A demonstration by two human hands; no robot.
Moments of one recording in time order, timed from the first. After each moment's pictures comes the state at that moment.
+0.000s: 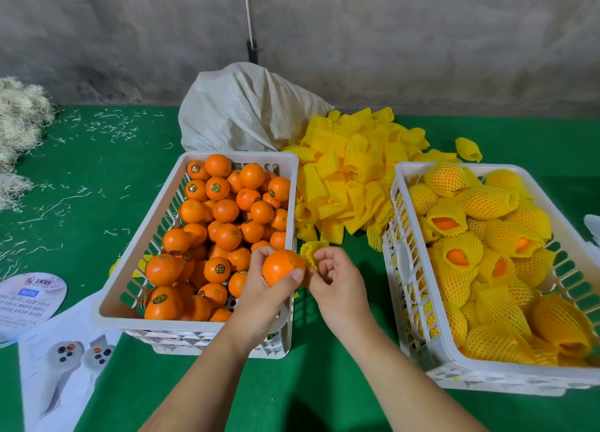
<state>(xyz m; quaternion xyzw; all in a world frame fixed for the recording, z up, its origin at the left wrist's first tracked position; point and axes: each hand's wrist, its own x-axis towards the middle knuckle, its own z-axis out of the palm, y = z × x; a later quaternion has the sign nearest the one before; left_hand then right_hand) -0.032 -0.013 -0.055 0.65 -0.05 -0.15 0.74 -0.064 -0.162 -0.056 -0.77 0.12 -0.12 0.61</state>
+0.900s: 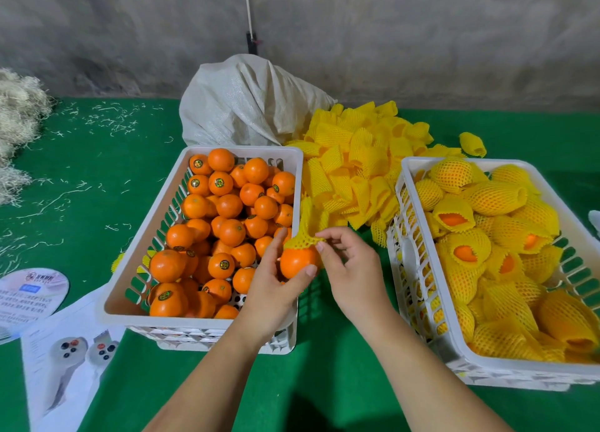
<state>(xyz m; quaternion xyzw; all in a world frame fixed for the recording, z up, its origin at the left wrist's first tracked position) -0.030 -0.012 -0.055 0.69 -0.10 -0.13 0.70 -0.061 -0.167 -0.018 -0.79 0.05 -0.18 0.58</state>
